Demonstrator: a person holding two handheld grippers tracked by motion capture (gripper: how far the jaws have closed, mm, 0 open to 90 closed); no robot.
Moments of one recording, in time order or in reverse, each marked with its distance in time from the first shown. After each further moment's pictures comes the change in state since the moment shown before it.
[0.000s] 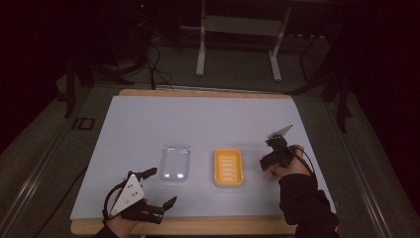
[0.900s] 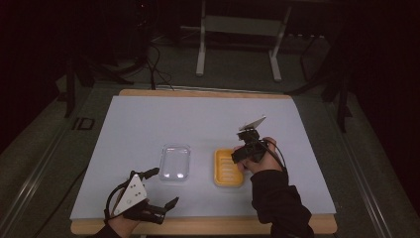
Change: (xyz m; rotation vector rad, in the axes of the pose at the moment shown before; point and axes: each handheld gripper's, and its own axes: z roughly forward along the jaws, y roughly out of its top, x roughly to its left) left arm -0.002 0.001 0.003 0.010 -0.015 0.018; right arm 0.085 0.019 -0.023 -0.106 0.099 -0.082
